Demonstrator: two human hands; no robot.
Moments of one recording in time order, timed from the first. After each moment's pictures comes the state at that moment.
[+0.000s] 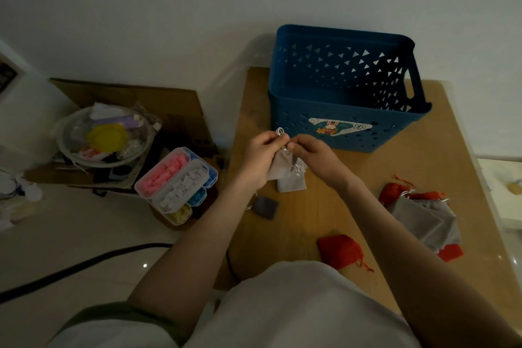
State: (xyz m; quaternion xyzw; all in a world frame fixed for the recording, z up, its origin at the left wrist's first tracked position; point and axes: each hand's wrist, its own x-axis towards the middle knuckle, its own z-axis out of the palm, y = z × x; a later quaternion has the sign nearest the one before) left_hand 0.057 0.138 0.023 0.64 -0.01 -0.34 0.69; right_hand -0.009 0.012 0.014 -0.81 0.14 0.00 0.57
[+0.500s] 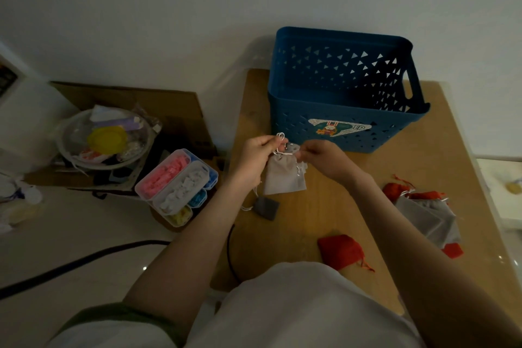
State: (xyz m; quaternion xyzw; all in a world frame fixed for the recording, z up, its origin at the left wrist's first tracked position) left_hand 0.060 0.147 0.030 0.69 -0.03 -0.33 0.64; right_hand -0.014 -0.002 0.019 -0.88 0.16 0.06 0.45
